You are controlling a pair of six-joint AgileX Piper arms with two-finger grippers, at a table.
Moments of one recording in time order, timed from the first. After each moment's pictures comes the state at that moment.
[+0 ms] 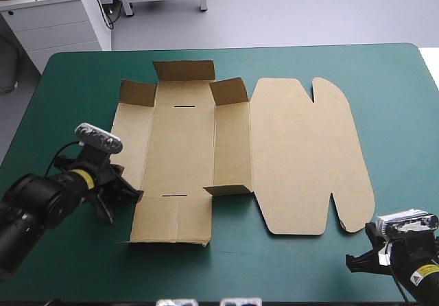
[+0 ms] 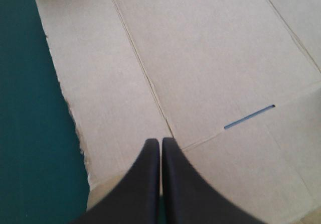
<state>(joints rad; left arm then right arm) -0.43 0.98 -0.91 0.16 0.87 -0.01 0.10 0.29 -0.50 0.14 0.90 -0.15</state>
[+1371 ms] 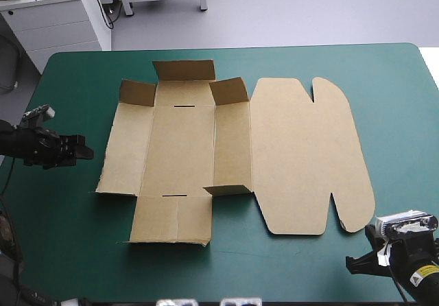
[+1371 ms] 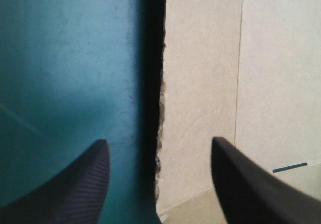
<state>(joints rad) 0.48 1.64 -1.23 -0.61 1.19 0.61 0.10 0.29 -0.50 0.14 0.92 -0.15</state>
